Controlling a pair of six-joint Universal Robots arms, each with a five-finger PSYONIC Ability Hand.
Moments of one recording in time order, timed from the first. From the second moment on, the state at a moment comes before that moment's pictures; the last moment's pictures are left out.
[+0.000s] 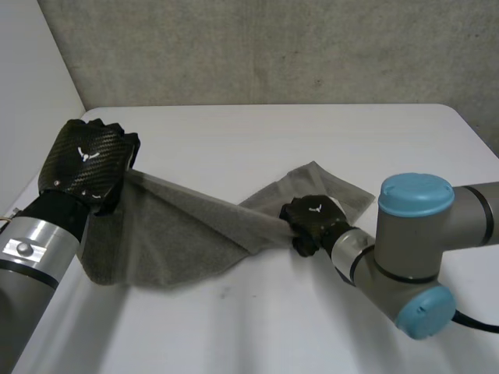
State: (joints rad) left arm 4.47 -1.44 -2.08 3.67 -1.32 3.57; right arm 2.09 -0.94 1.48 -0.17 1.35 2.98; left_hand 1.17 1.22 1.22 1.22 1.01; right_hand 1.33 1.17 1.16 1.16 0.95
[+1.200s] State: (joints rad) left arm 4.49 -1.57 -2.11 3.72 -1.37 3.46; right arm 1.85 -1.08 1.59 -0.03 1.43 2.75; left_hand 1.17 1.22 1.22 1.22 1.03; right_hand 0.94 0.84 0.83 0.83 0.68
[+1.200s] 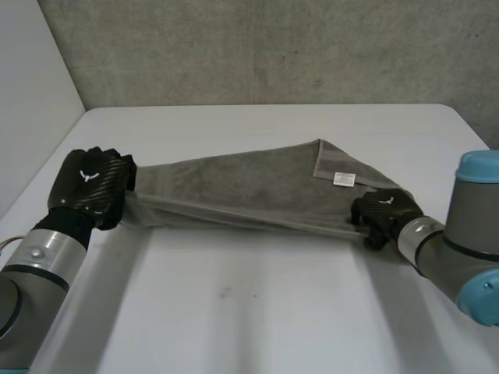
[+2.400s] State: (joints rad) left arm 4.55 -1.54 -2.14 3.72 -1.37 3.45; right arm 1.59 -1.20 1.68 -0.06 1.21 2.81; left_hand 1.19 1.22 1.22 1.22 1.03; right_hand 1.36 1.18 1.18 1.19 0.99
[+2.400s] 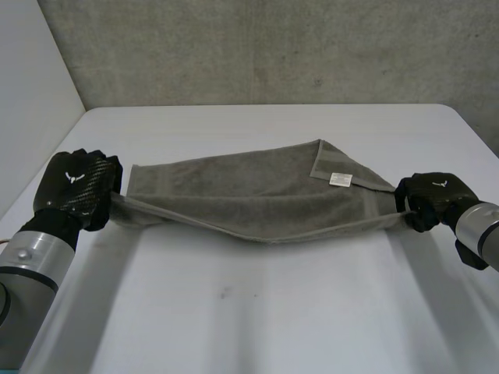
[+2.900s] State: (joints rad) left arm 4.55 -1.56 -2.14 3.72 -1.37 3.45; right arm 1.59 -1.08 1.68 -0.04 1.23 2.71; left_hand 1.19 1.22 1.22 1.22 1.03; right_hand 0.79 0.72 0.71 0.70 0.54
